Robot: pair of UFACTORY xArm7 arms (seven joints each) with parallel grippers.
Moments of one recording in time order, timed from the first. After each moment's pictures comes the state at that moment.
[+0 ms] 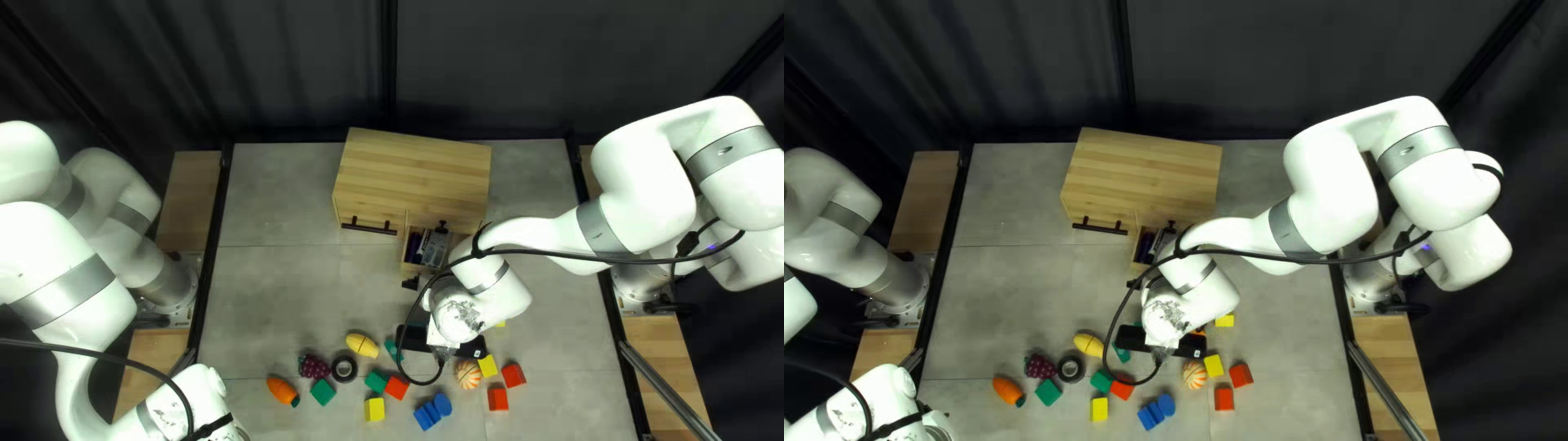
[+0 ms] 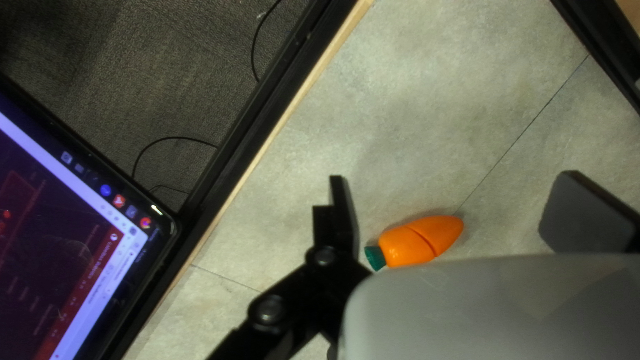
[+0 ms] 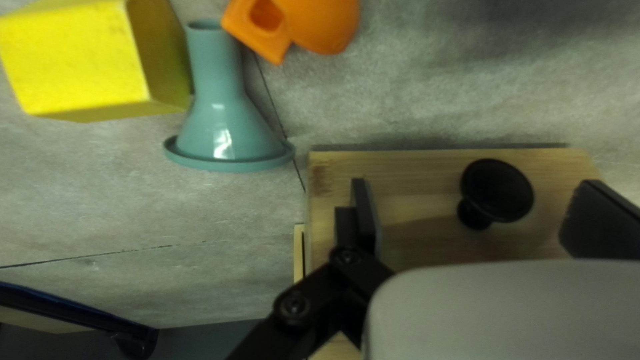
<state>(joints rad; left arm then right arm) -0.33 0.06 -0.60 0.91 -0.06 1.09 1.62 0.40 0.38 -0.17 1.06 -0.58 0.93 -0.76</state>
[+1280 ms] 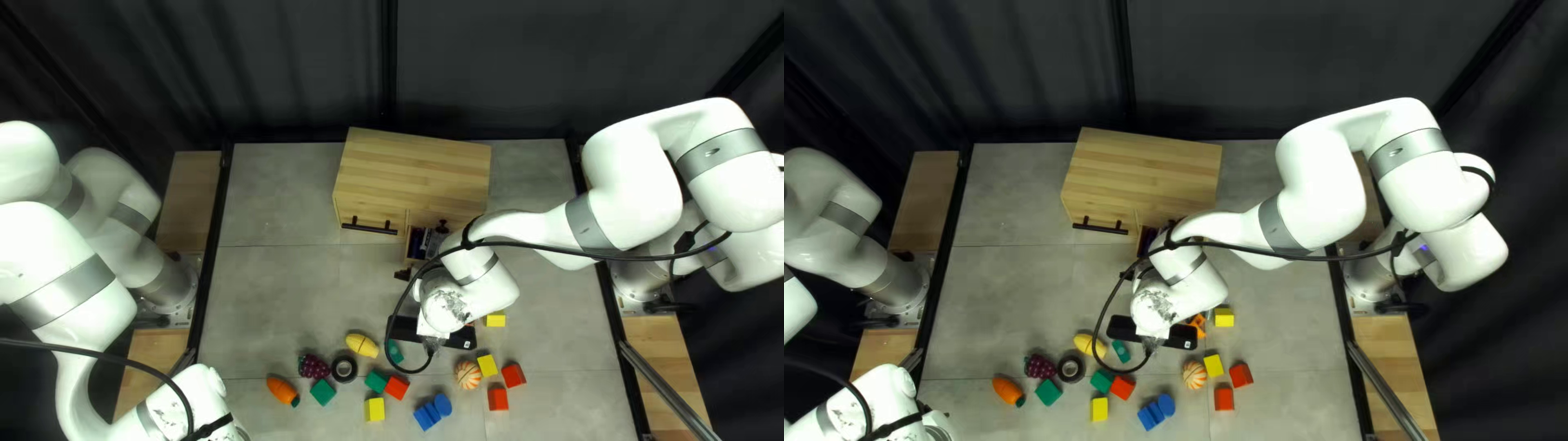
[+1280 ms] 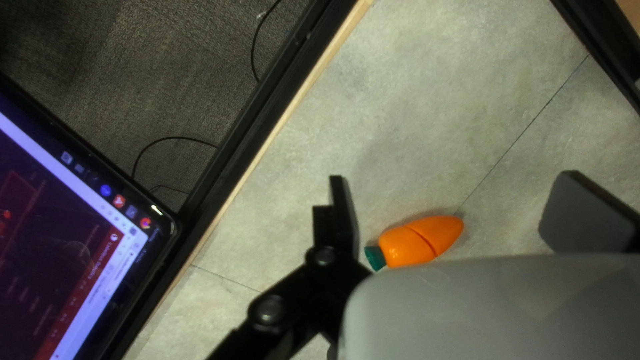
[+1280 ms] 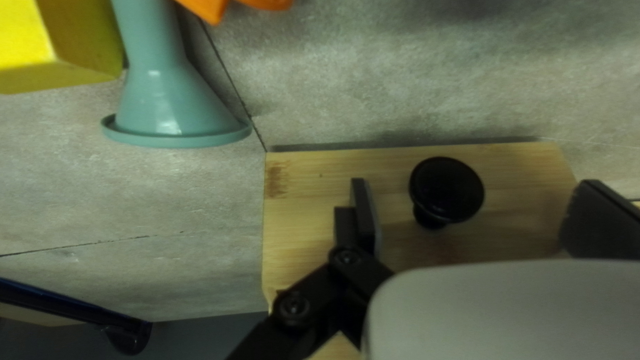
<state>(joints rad) -0.33 0.06 -0.60 0.91 -0.06 1.09 1.62 0.38 0.39 -0.18 1.09 -0.57 0.95 -0.78</state>
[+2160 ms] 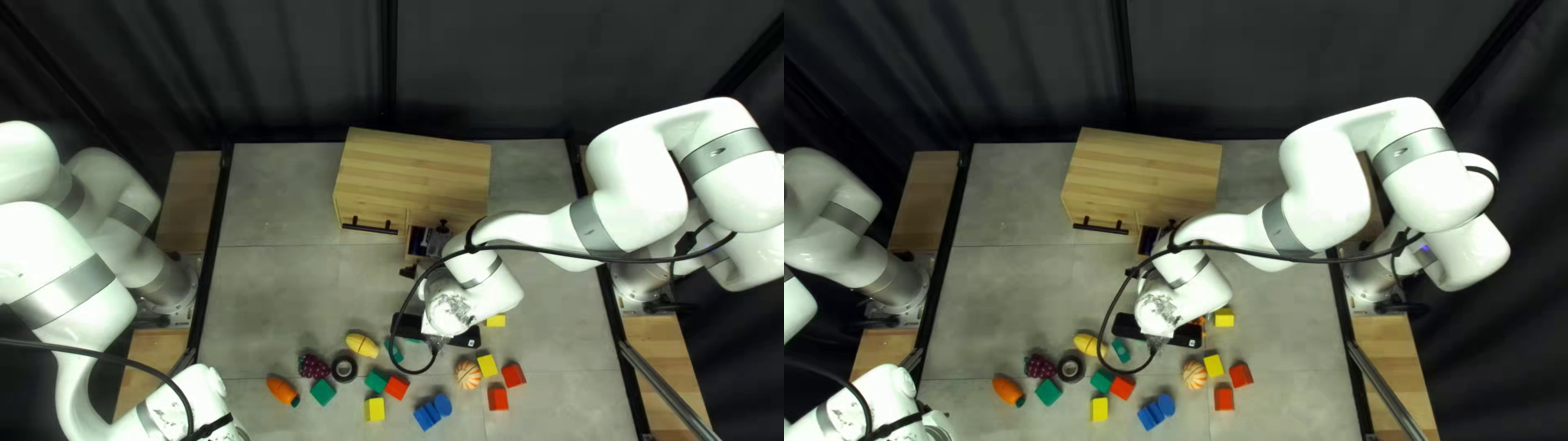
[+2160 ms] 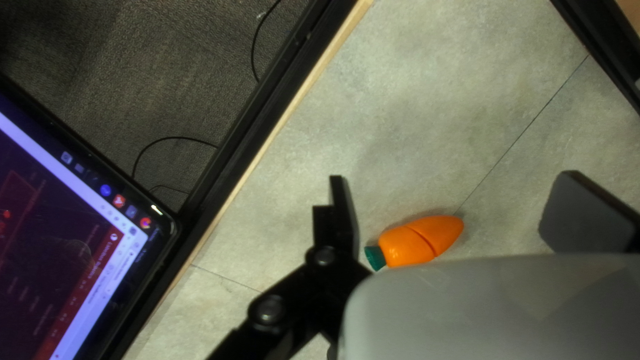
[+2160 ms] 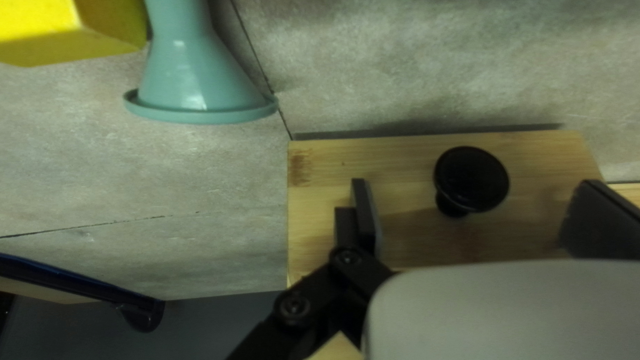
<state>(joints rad) -0.33 0.06 -0.60 0.91 -0.06 1.09 1.62 0.39 0.39 -0.20 1.09 -0.60 1.00 -0.76</state>
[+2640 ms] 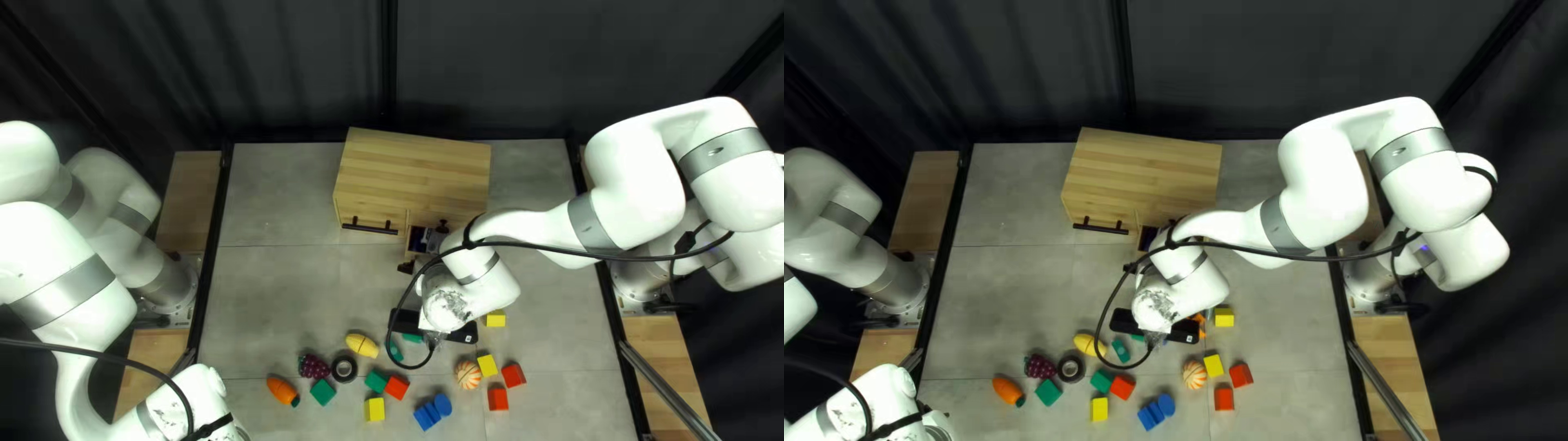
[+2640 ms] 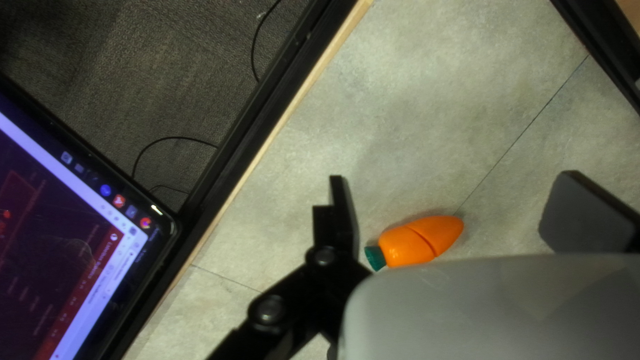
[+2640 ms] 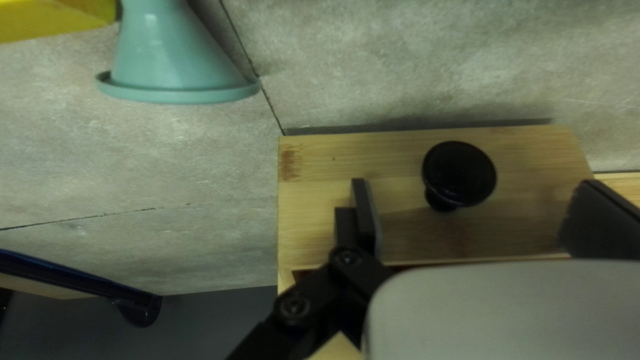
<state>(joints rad) -0.33 0.06 -0.60 0.91 -0.06 1.09 1.62 0.39 0.39 -0.20 1.09 -0.61 1.00 -0.76</state>
